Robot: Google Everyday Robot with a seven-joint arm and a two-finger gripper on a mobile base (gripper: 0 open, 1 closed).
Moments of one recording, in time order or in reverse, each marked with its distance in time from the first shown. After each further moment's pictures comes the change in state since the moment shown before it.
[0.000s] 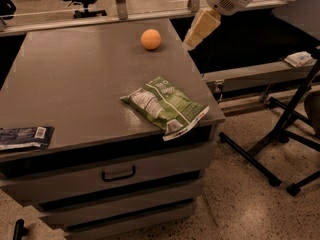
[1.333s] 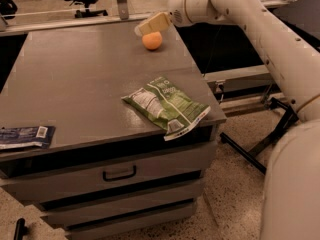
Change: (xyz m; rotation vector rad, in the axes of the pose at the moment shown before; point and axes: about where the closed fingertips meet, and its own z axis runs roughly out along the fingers) arm -0.069 -0.038 0.148 -0.008 -0.446 0.386
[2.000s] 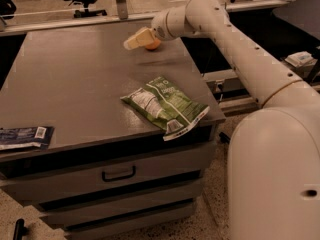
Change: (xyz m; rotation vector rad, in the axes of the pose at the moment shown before) arm 0.048 0.009 0.075 -0.036 0.051 0.053
